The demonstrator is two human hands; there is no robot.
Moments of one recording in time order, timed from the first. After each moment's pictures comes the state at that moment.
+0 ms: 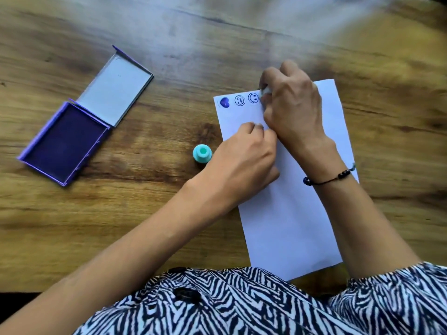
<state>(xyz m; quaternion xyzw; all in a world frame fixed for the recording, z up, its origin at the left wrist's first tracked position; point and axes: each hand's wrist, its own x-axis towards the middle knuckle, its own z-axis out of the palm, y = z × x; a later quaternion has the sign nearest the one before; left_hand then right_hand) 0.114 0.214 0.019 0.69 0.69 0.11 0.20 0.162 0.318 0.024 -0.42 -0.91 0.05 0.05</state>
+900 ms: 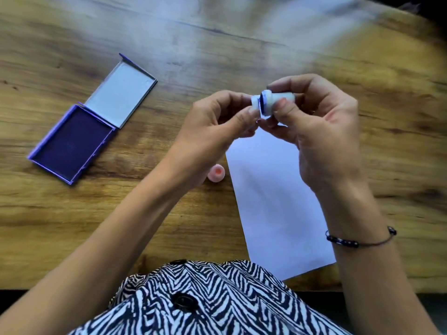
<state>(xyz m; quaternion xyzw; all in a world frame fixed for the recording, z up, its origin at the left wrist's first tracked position) 0.079 0.192 0.054 0.27 0.57 0.59 0.50 0.193 0.267 0.084 -0.41 -0.61 0.61 0.28</state>
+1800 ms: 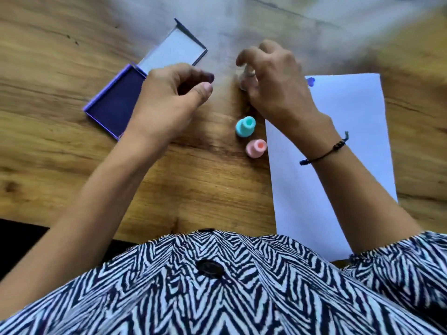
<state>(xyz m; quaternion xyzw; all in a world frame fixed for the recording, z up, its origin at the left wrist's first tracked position) 0.017 0.128 0.031 0.26 0.76 0.51 0.32 0.108 0.262 0.036 -0.28 -0.95 0.14 0.04</state>
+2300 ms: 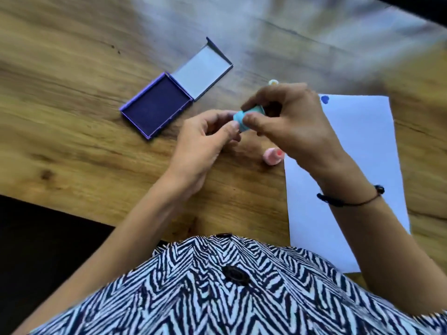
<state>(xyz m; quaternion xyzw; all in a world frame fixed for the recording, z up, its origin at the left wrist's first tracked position) 0.057 0.101 0.028 0.16 0.64 0.64 0.40 0.127 0.219 0.063 -0.31 -0.87 0.39 0.08</state>
